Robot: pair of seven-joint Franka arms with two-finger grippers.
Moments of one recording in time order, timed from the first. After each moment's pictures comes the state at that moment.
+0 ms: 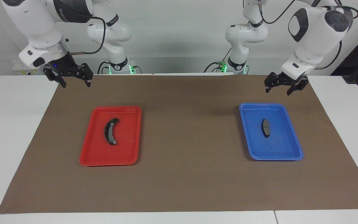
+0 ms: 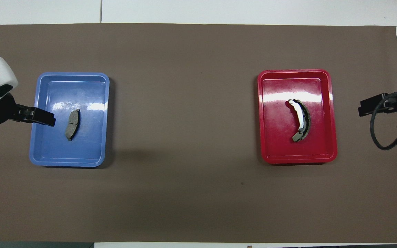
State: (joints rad) left arm -0.08 -0.06 -0.01 -1.85 -0.02 1.74 0.14; right arm 0.01 -0.05 -0.02 -1.68 -0.01 1.59 -0.03
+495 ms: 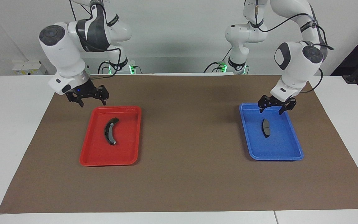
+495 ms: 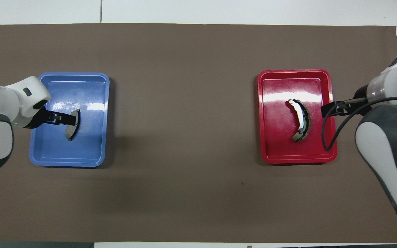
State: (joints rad) left arm -0.08 -0.01 0.01 -2.16 -0.02 2.19 0.16; right arm 0.06 -0.01 -0.02 -1.96 -0.01 1.93 -0.03
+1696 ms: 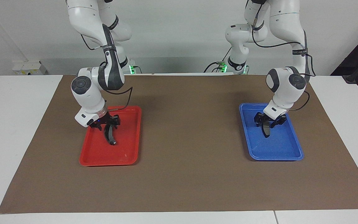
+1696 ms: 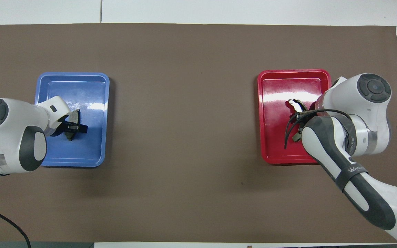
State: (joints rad) left arm -0.05 0.14 0.03 -2.29 -0.02 2.45 0.22; right arm 0.08 0.19 -0.02 -2.12 -0.01 2.25 -0.03
